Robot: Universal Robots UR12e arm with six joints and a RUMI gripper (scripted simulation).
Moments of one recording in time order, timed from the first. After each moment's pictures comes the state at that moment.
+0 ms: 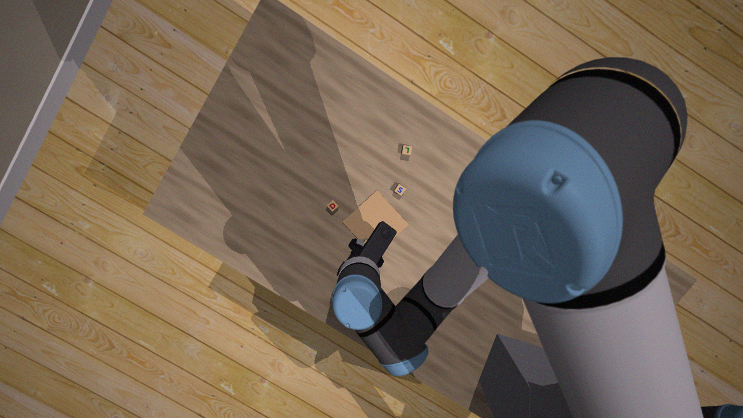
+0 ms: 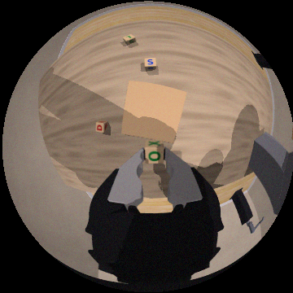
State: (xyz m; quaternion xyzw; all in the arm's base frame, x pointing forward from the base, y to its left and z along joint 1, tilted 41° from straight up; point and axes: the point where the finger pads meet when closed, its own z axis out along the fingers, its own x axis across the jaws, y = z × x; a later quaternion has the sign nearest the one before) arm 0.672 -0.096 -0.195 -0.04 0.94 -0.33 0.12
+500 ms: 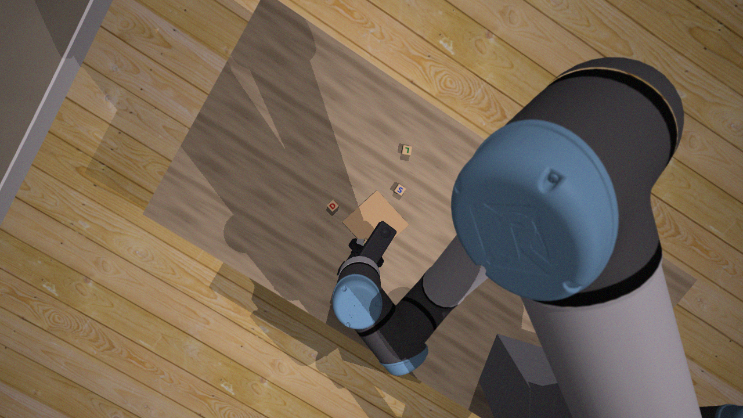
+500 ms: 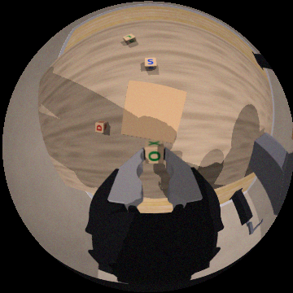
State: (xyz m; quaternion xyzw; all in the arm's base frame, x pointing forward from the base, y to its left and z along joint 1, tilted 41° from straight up) arm 0.673 -0.097 -0.197 -0.04 0.94 -0.33 0.12
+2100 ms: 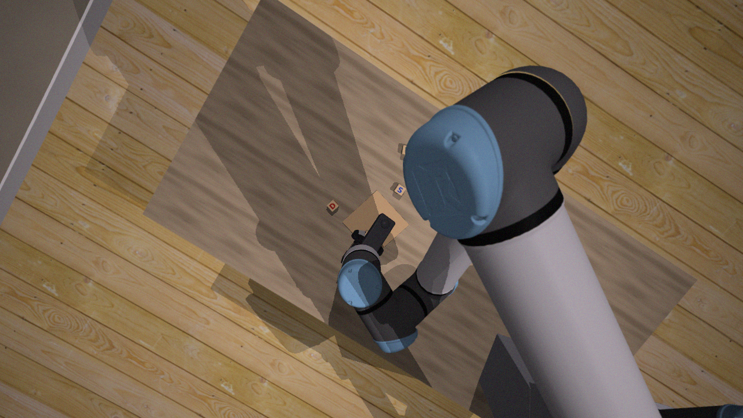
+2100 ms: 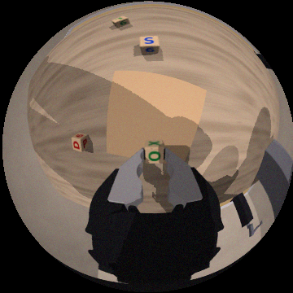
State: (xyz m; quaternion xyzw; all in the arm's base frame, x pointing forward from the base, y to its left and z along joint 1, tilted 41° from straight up) arm 0.696 -0.155 -0.268 -0.04 0.94 -0.33 0.12
